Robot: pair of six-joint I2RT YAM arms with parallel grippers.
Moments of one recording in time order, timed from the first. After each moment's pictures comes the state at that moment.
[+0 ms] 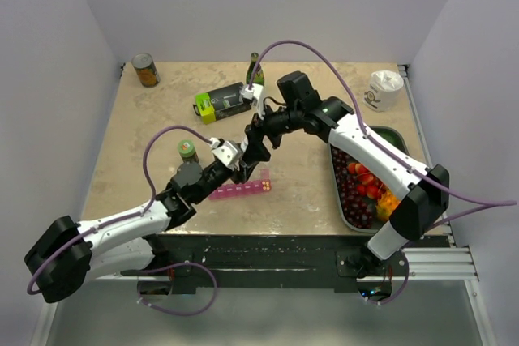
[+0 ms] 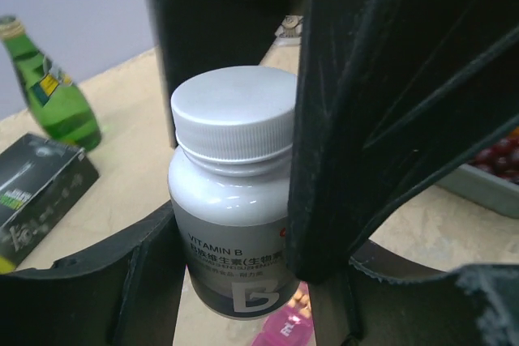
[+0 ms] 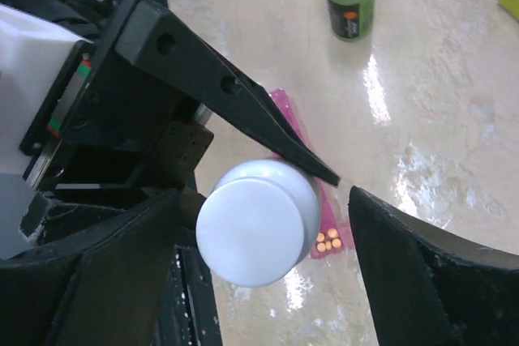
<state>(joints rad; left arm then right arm) -0.81 1.06 0.41 0.68 -0.05 0.04 0.70 1.60 1.55 -0.67 -0.67 -0.16</state>
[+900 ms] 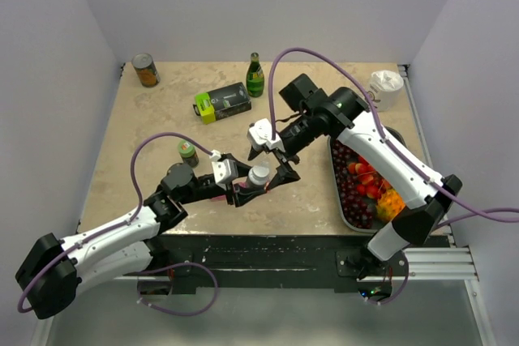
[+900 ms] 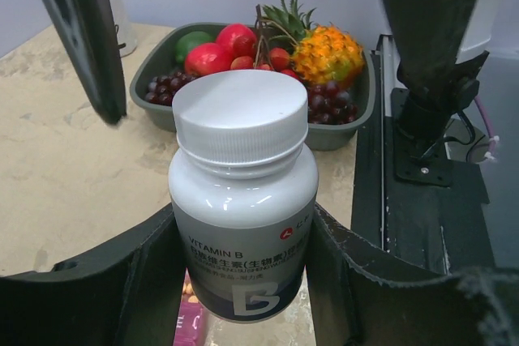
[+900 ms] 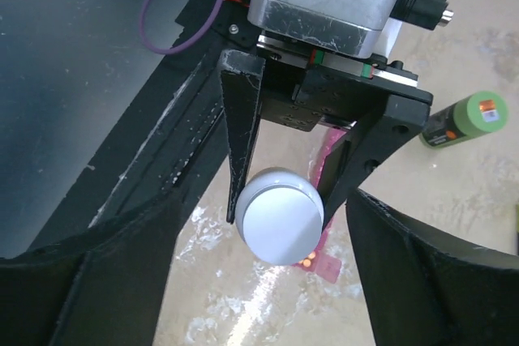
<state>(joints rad) -0.79 0.91 0.39 0.55 0.51 0.00 0.76 1.57 1.80 -1.31 -0.96 -1.10</state>
